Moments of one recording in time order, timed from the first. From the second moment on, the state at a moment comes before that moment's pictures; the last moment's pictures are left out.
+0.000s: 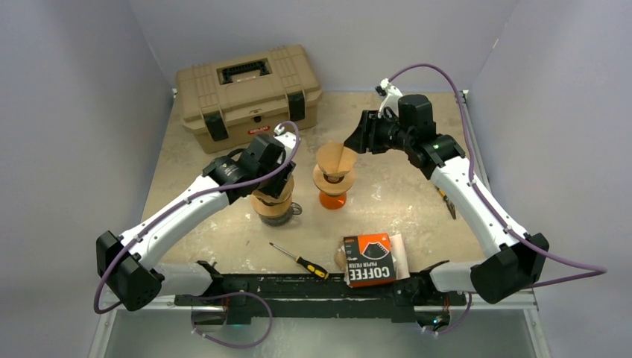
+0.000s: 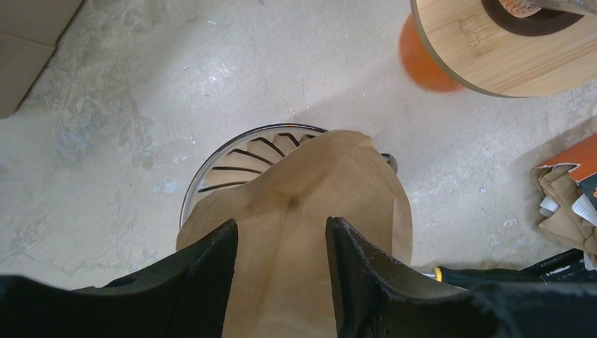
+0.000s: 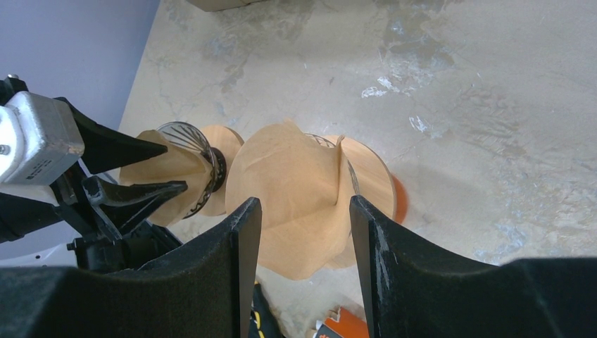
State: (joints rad) left arm -0.70 1.27 1.19 -0.82 -0.21 -0.10; right arm 0.40 1.32 1.32 -0.49 -0.33 0.37
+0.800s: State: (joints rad) left arm -0.65 1.30 1.13 -0.80 -0.32 -0.15; right arm 0.40 1.32 1.32 -0.48 -0.33 0.37
